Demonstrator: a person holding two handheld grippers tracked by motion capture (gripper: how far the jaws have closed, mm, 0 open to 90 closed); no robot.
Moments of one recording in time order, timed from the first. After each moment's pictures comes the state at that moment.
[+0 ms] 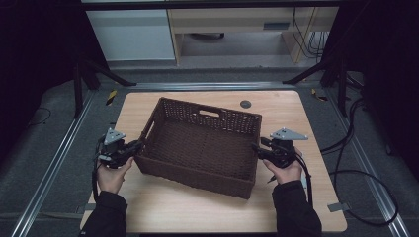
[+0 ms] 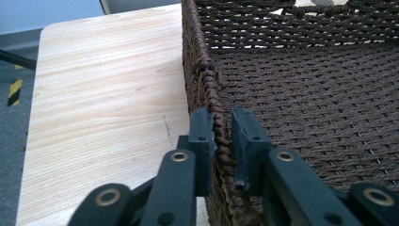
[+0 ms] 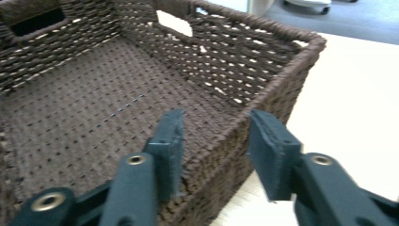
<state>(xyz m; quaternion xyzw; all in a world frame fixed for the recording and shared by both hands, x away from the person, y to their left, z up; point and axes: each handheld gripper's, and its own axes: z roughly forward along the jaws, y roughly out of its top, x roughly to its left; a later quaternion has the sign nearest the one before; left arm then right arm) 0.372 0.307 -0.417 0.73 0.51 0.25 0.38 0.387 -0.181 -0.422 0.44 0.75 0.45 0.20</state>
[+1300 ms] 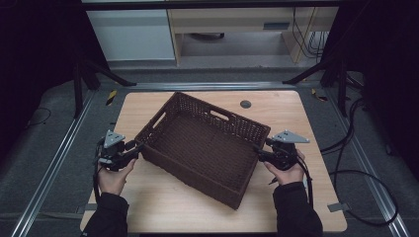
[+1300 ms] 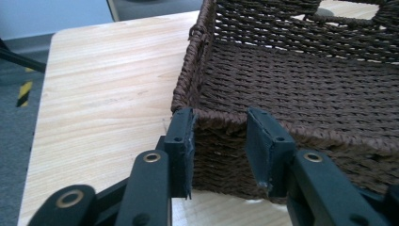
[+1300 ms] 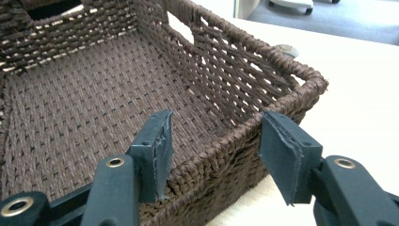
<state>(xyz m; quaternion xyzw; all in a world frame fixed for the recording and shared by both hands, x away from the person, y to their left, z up) 0.360 0.299 -0.412 0.72 0.51 0.26 0.39 0.381 -0.185 -0.424 0.46 0.74 0.44 0.22</state>
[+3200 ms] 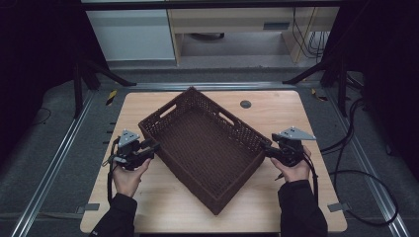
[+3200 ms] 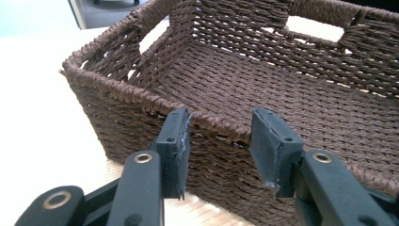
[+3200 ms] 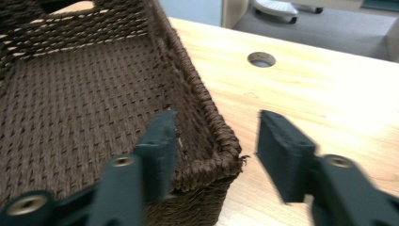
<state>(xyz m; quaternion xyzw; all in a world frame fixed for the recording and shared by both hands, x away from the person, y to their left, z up) 0.368 0.261 -0.414 0.72 0.49 0.23 0.43 0.391 -0.202 -0.423 0.45 0.74 0.44 0.24</state>
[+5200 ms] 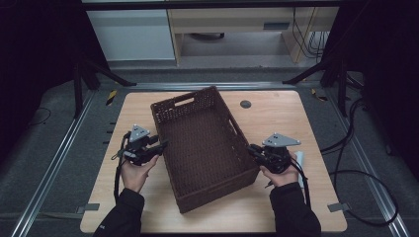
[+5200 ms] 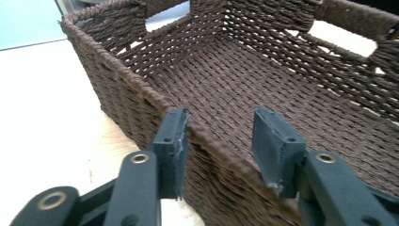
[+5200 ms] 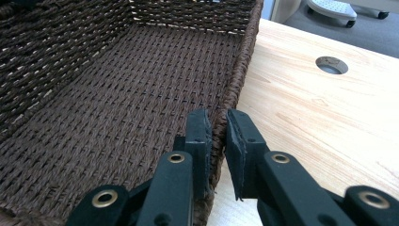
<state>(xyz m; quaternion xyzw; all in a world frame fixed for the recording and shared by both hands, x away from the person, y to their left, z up) 0.377 0.239 -0.412 0.74 0.47 0.23 0.42 0.370 -0.166 -0.420 0.38 0.78 0.45 0.20</state>
